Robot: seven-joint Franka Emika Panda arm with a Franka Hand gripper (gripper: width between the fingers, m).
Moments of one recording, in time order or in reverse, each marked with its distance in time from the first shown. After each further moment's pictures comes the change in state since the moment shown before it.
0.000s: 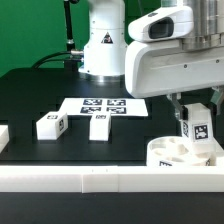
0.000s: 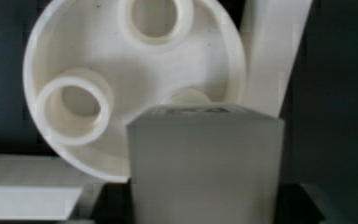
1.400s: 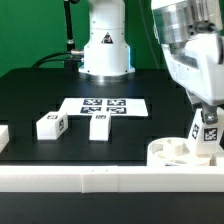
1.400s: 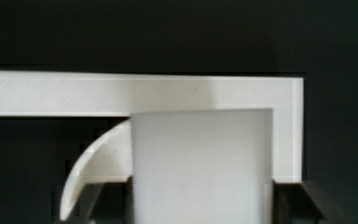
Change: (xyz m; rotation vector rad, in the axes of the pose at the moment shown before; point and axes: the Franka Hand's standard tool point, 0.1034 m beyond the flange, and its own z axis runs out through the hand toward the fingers) arm 0.001 -0.009 0.003 0.173 -0.067 1.687
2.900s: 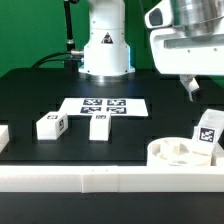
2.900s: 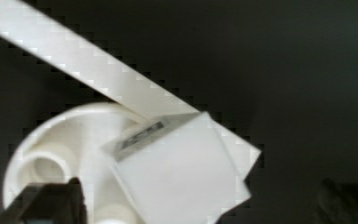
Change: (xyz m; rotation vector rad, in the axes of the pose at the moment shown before) arm -0.026 -0.005 -0.020 -0.051 0.009 -0.712
